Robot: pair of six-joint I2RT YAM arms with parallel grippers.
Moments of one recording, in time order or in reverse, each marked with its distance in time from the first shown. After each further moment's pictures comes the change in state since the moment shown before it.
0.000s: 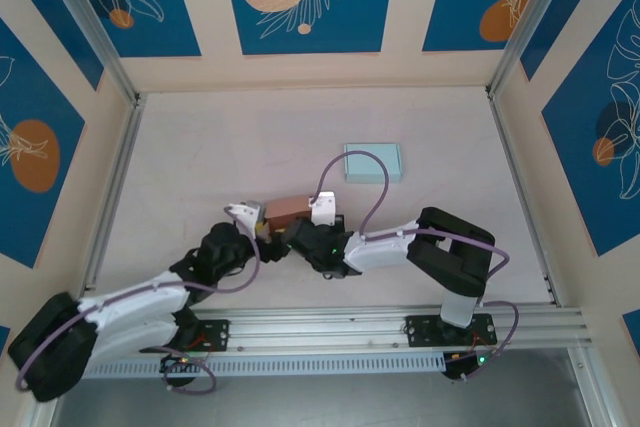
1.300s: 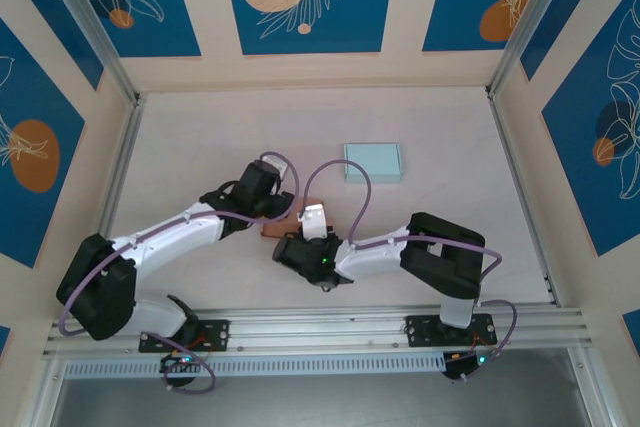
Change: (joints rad) left arm 0.092 0.507 0.669 -0.661 -0.194 0.238; right arm 0.088 0.035 0.058 -0.200 -0.032 0.053
